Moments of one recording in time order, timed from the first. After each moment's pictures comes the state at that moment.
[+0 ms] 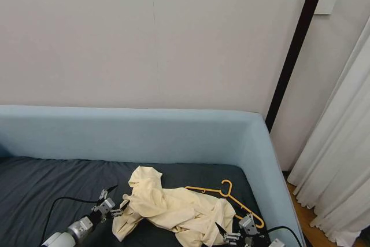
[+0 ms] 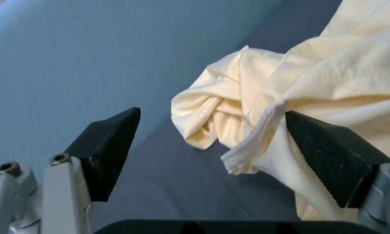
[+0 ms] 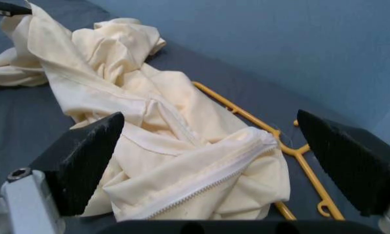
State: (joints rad) left arm 0.98 -0.76 0.03 -1.17 -0.16 -0.45 0.05; right arm -1.34 0.78 0.04 1.82 0.42 0.05 0.01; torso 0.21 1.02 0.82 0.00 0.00
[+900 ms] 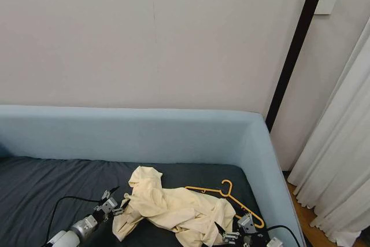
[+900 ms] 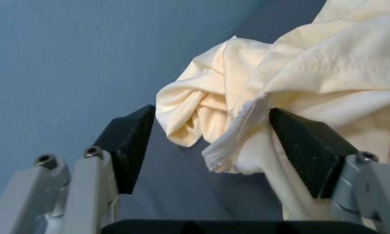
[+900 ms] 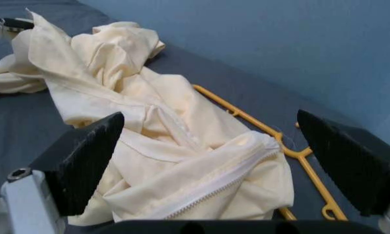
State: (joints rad) left arm 0.92 -0.80 0.08 -1.12 -0.14 -0.43 0.06; right arm -1.32 0.79 0.03 1.82 0.44 0.04 0.02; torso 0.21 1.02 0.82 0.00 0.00
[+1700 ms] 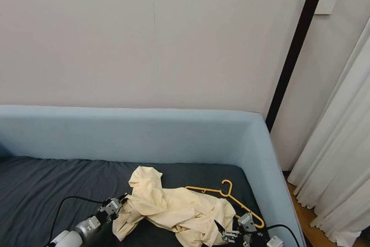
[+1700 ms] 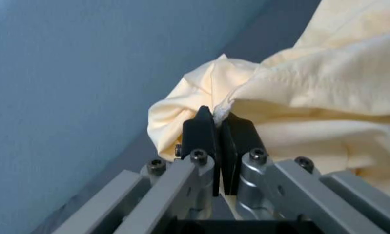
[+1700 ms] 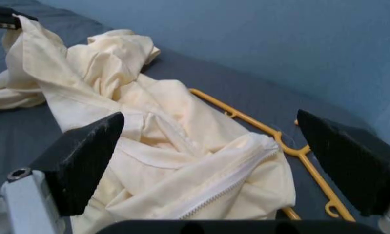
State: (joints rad) left arm 0.95 -0.78 0.08 -1.18 -0.16 -0.42 0.07; right arm -1.31 0.80 0.03 1.83 0.49 0.03 0.04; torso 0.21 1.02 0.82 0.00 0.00
